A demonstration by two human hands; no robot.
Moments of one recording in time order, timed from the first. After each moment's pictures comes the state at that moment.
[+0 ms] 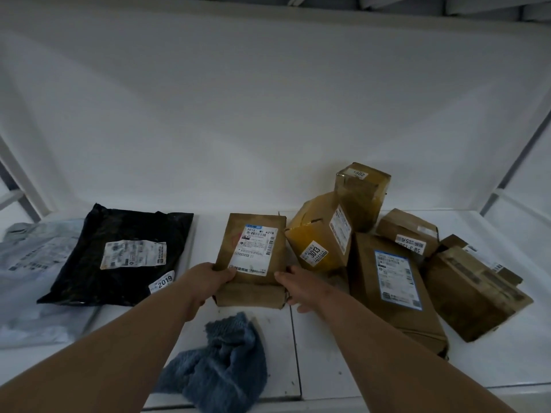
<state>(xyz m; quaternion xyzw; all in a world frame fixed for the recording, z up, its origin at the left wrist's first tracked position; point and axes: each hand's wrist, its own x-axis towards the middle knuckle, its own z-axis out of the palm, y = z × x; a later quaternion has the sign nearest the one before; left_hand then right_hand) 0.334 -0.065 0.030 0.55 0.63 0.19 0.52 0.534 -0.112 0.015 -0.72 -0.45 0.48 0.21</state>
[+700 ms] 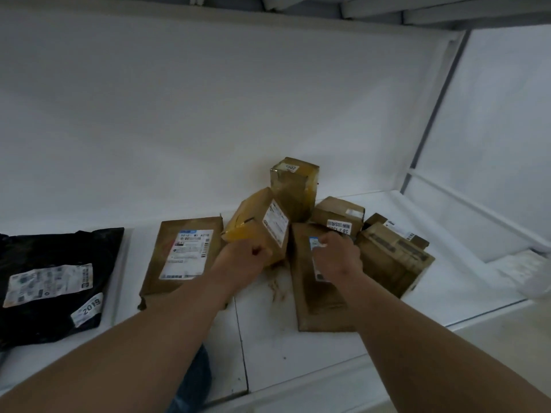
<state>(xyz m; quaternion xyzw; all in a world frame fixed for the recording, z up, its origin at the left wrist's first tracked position) 0.480 -0.109 0.071 0.79 0.47 0.14 0.36 0.654 -0.180 0.052 -0.89 -0.35 0.14 0.28</state>
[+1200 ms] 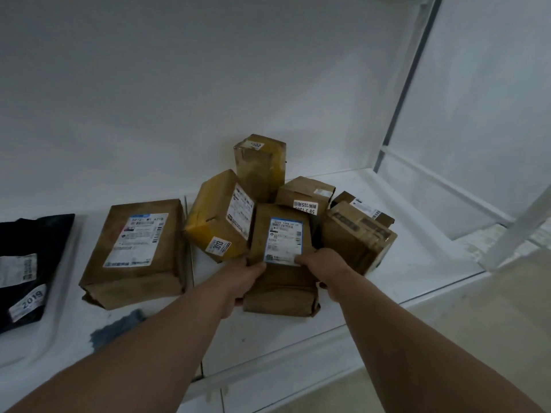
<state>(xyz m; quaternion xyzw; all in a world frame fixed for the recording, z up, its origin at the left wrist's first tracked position) 0.544 -0.156 0.015 0.57 0.52 0.09 0.64 0.699 -0.227 0.020 -0.82 -0.22 0.38 0.36</state>
